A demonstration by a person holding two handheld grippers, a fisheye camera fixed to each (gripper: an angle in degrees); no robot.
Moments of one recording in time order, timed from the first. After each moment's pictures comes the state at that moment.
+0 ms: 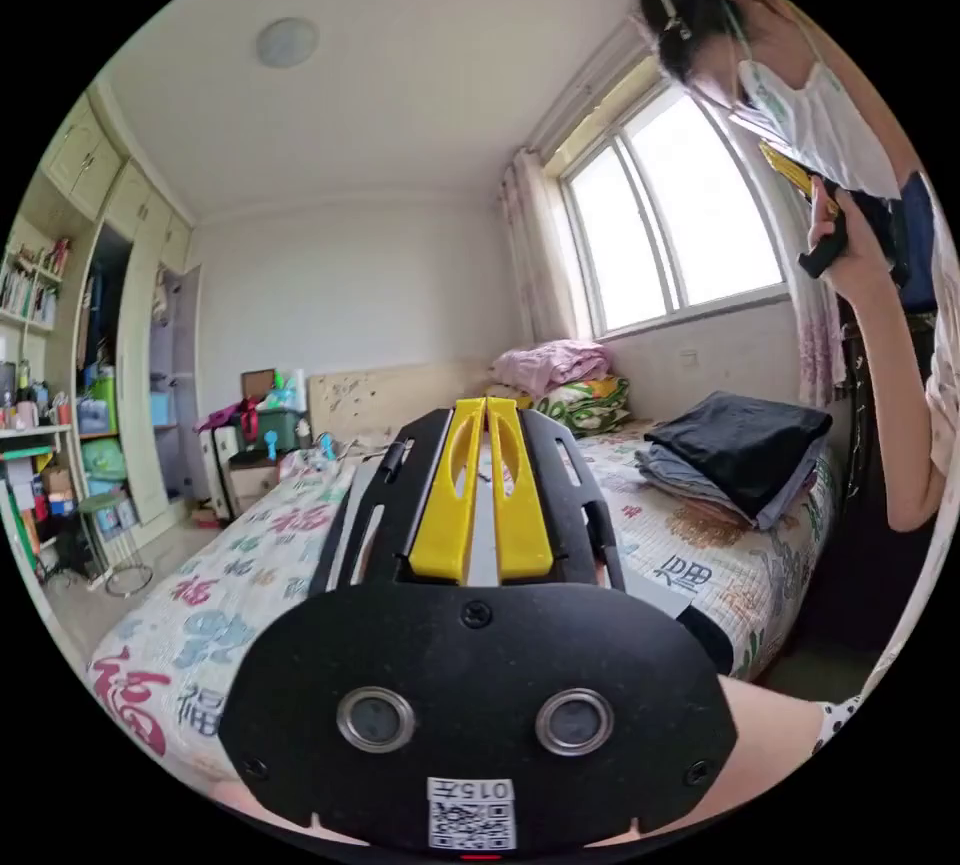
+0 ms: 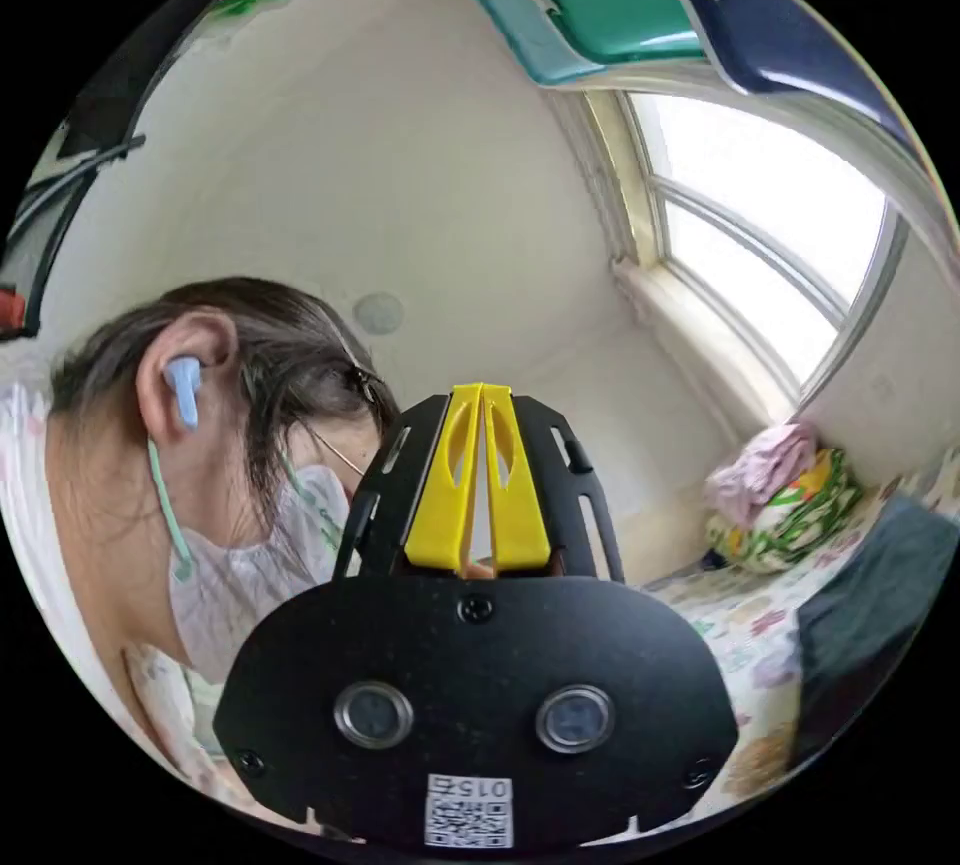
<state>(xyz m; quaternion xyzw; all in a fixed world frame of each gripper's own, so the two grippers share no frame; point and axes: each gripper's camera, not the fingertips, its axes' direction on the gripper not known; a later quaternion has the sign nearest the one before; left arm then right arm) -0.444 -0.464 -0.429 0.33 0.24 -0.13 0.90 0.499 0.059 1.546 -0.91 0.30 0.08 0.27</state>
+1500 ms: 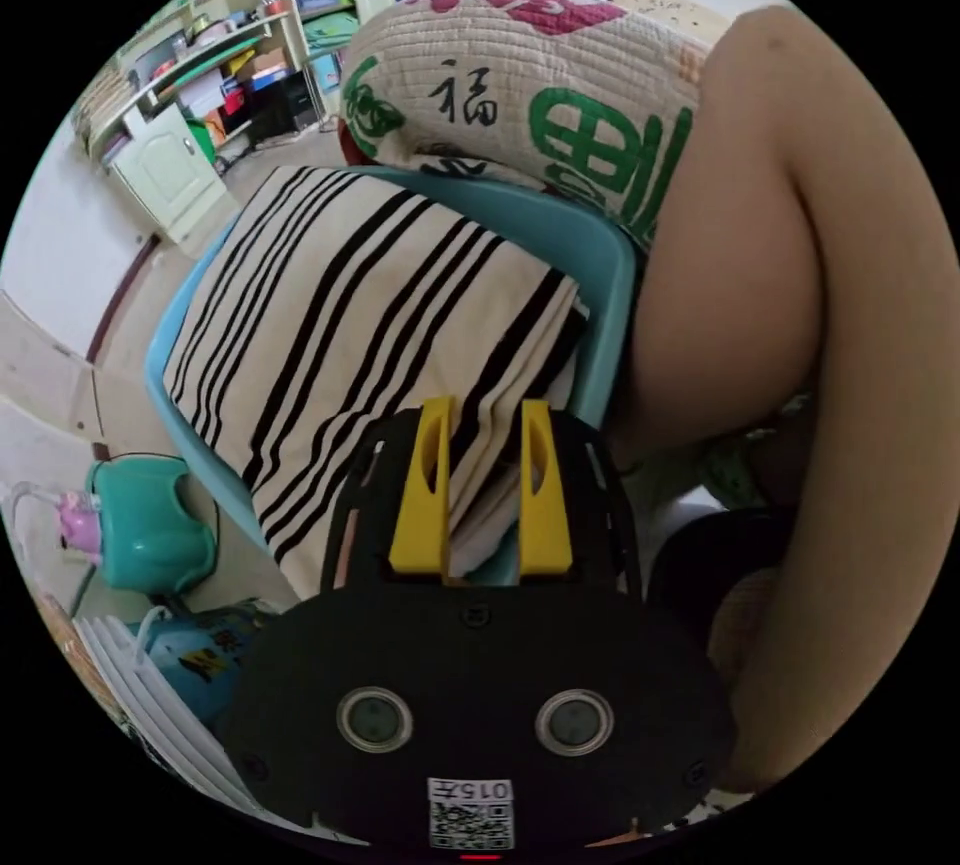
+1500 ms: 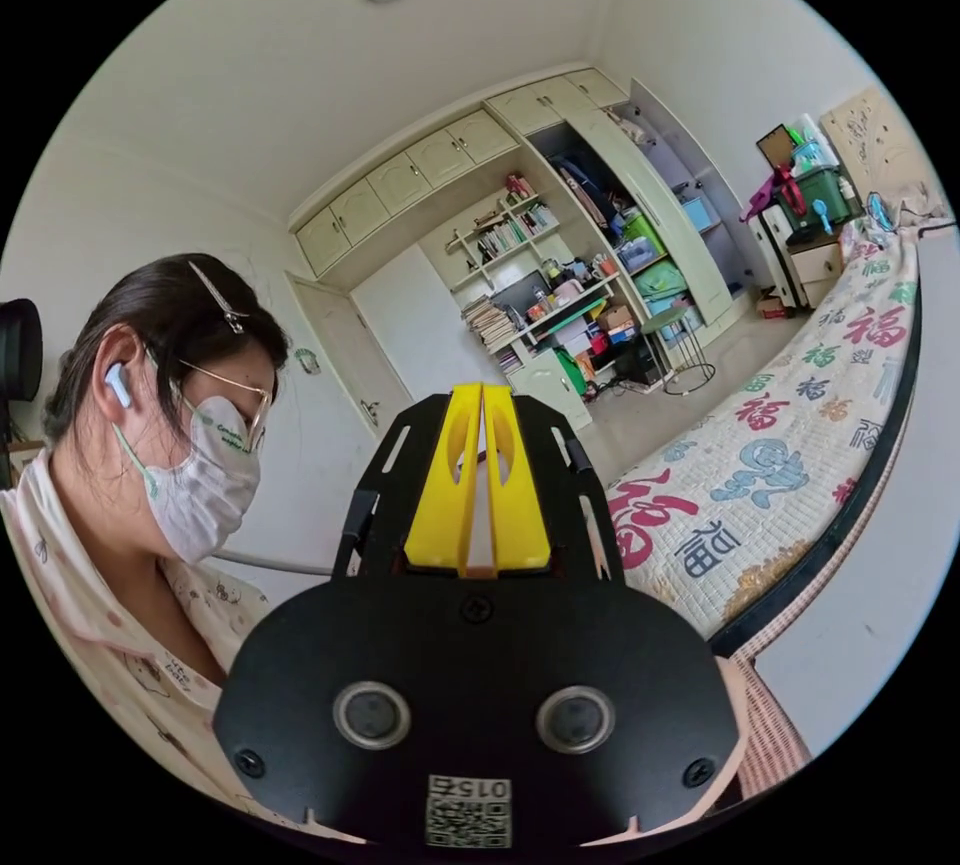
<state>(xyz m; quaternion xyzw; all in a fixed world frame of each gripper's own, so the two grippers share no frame) -0.514 -0.026 -0.271 -0.32 0.11 -0.28 0.90 0.501 -0.004 1.245 -0.69 0.33 0.62 -0.15</state>
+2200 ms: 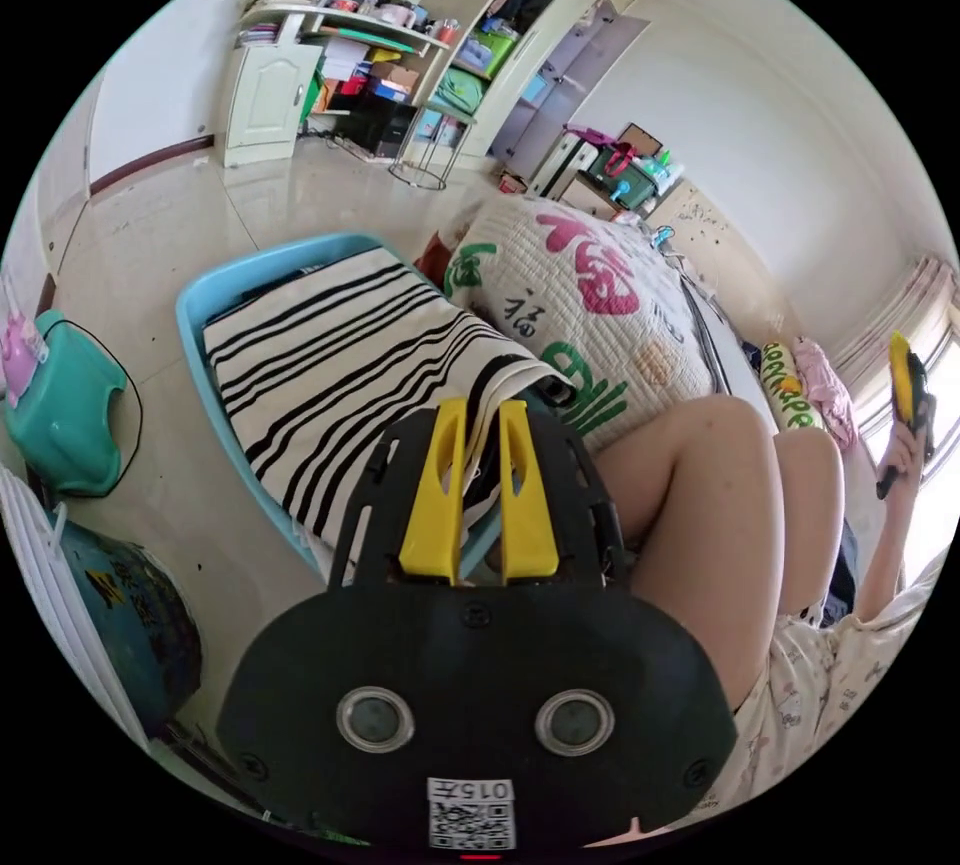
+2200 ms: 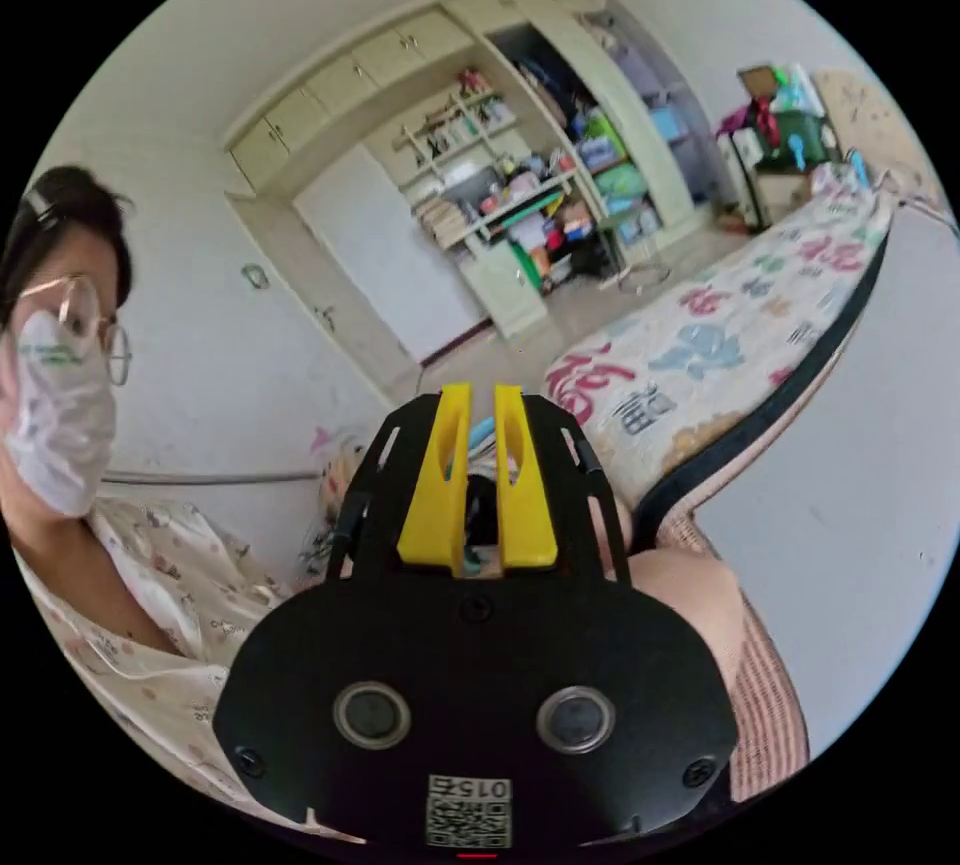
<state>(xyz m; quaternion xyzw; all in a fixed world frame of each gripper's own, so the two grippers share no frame) -0.602 -0.020 -0.433 -0.14 0.13 -0.51 0.84 0.693 -0.009 0.948 -0.69 0.22 0.62 -0.31</state>
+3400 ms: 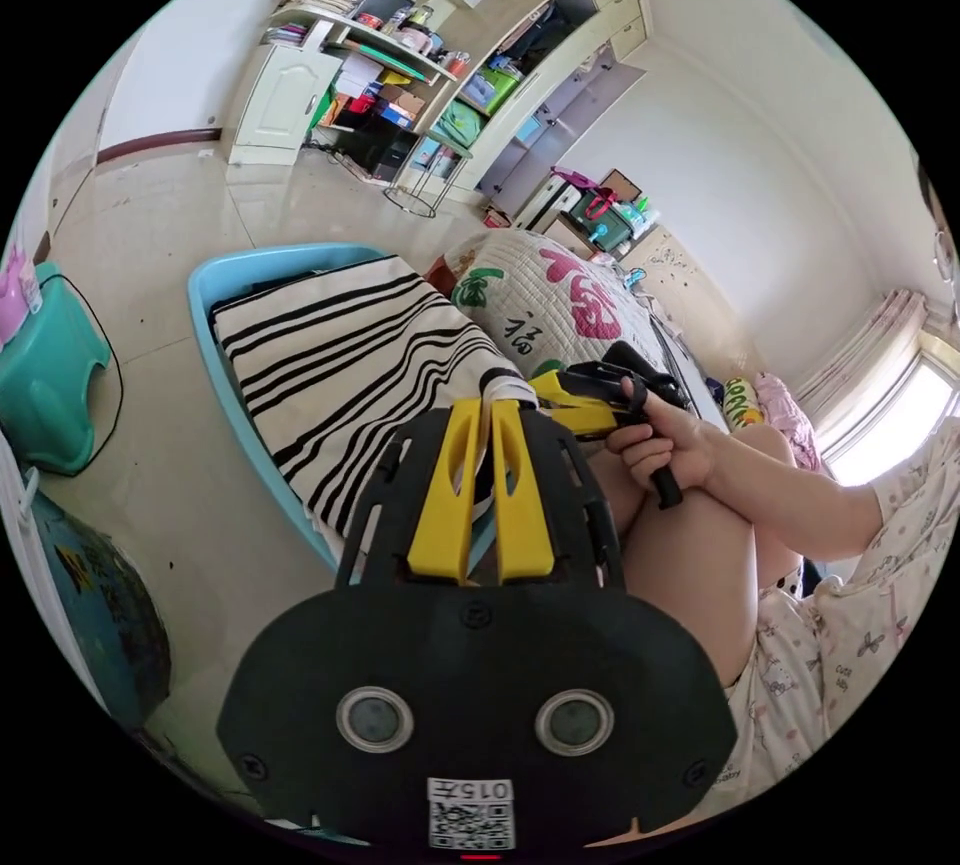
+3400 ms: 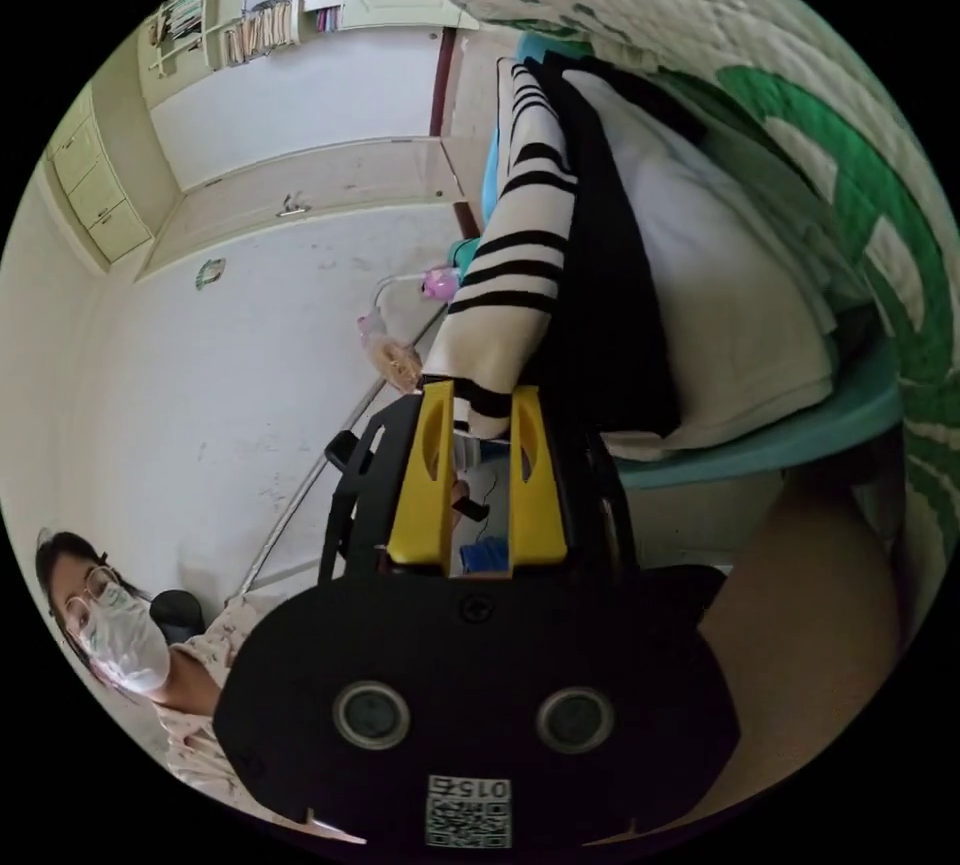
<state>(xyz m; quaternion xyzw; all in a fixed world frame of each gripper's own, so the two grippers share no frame) -0.598 0.070 -0.511 -0.07 0.15 -0.55 0.81 0.544 -0.134 0.380 -0.25 0.22 0.68 -0.65</state>
